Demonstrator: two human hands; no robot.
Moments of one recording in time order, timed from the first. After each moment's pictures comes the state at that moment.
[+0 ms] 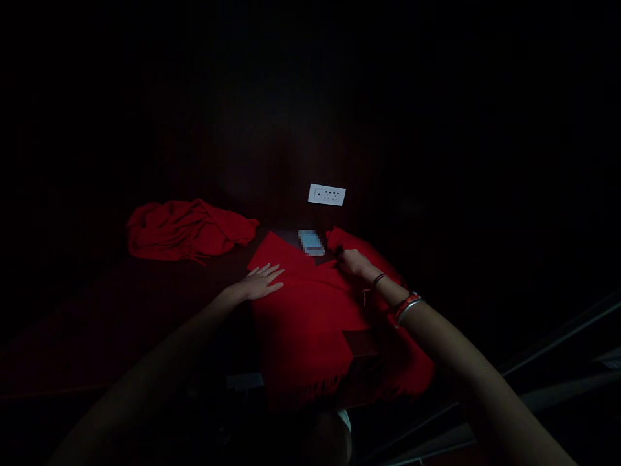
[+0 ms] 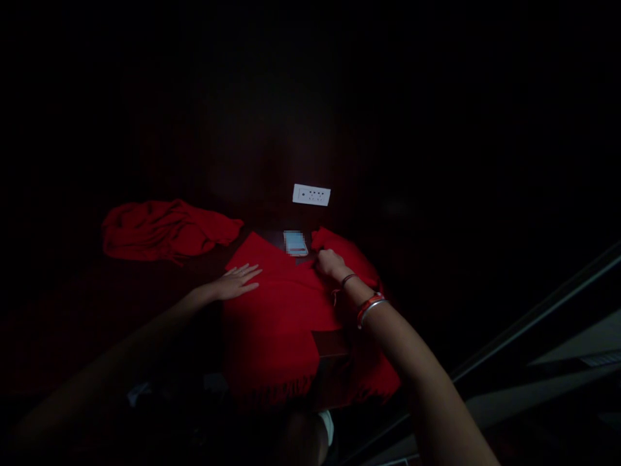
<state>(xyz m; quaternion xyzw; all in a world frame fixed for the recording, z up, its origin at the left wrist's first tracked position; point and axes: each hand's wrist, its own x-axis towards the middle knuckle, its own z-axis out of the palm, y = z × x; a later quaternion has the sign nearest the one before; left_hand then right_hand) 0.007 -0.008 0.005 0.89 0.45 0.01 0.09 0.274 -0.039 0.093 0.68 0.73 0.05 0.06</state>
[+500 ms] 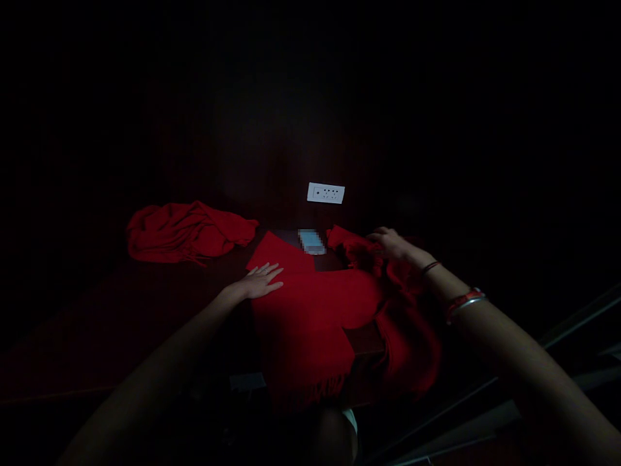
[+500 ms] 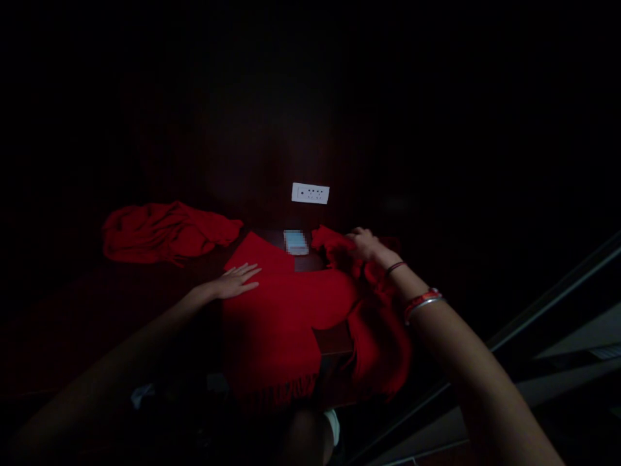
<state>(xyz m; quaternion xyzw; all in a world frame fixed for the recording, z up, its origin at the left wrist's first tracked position) 0.005 -0.006 0.007 0.88 0.45 0.01 0.10 0.343 -0.069 0.145 0.69 0.72 0.12 0.01</state>
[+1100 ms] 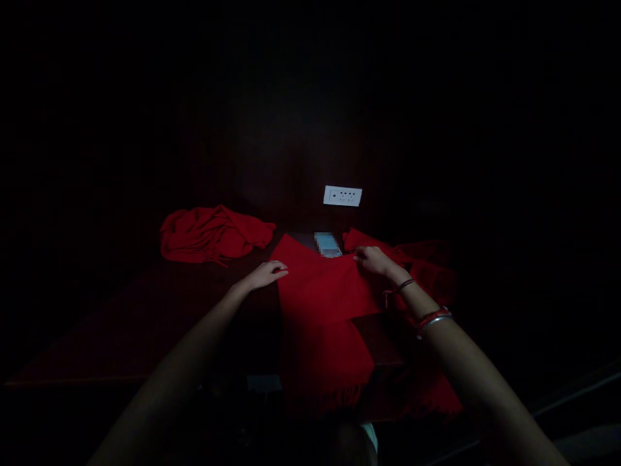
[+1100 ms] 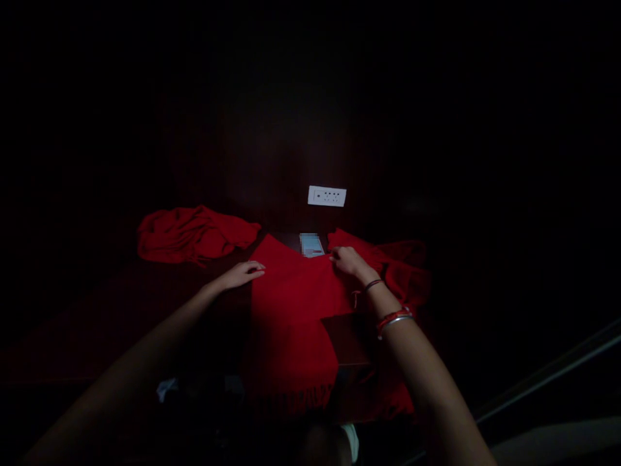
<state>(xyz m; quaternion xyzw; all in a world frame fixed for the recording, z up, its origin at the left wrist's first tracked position) -0.019 0.018 0.009 0.88 0.40 0.23 0.15 0.284 -0.033 0.092 0.63 0.77 0.05 -0.03</state>
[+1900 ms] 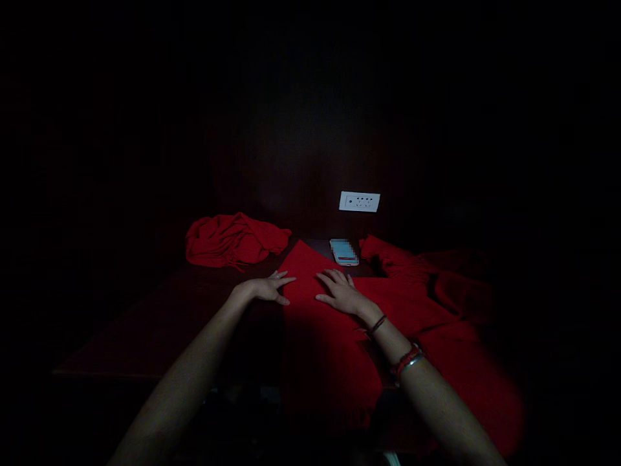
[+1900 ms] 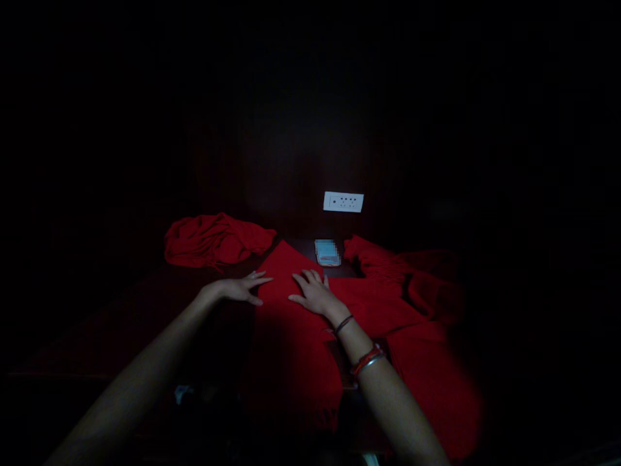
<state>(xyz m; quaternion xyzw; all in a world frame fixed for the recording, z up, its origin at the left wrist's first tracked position) -0.038 -0.019 0.048 0.85 0.49 -0.07 0.17 0.192 -0.043 0.026 0.50 0.86 -0.03 -0.08</state>
